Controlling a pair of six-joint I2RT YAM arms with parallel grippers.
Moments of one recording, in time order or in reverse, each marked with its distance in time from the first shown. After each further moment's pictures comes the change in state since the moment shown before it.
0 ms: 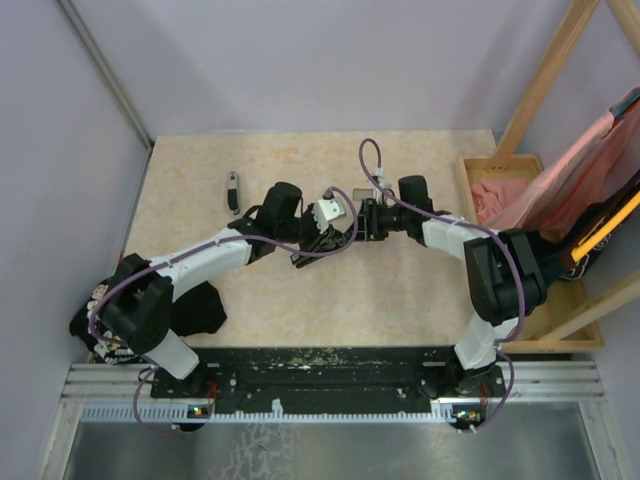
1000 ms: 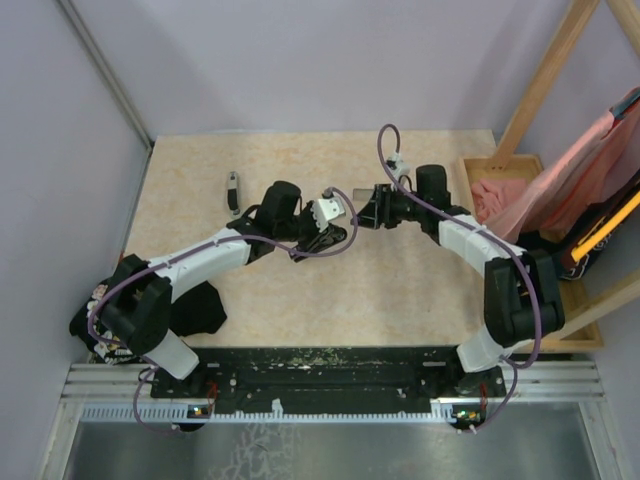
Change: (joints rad) left arm 0.000 -0.006 0.000 0.013 -0.050 0.058; right arm -0.060 -0.161 0.018 -0.055 0.078 -0.046
